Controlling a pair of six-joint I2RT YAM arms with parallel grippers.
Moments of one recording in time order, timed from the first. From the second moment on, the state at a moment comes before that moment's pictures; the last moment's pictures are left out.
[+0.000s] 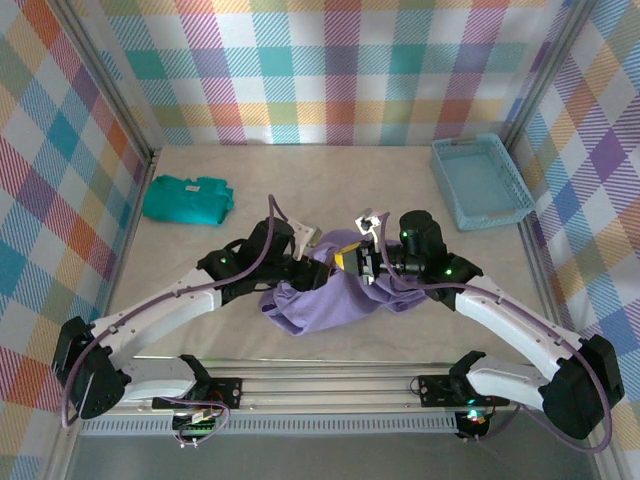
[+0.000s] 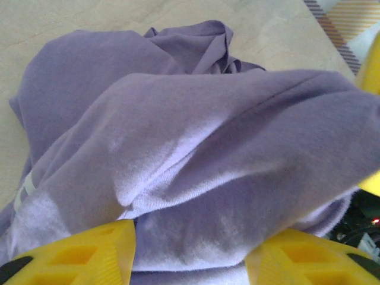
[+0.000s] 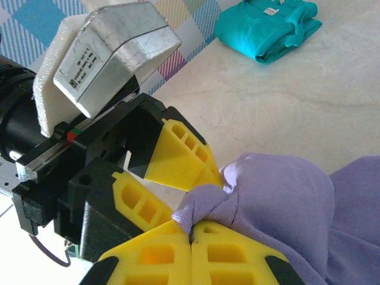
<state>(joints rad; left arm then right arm) -0.80 1.23 0.98 -0.48 0.19 -0.35 0.64 1.10 0.79 -0.11 -0.60 0.30</state>
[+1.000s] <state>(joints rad) -0.61 0.97 0.90 -0.13 0.68 -0.57 0.69 1.01 0.89 -0.39 -0.14 0.04</state>
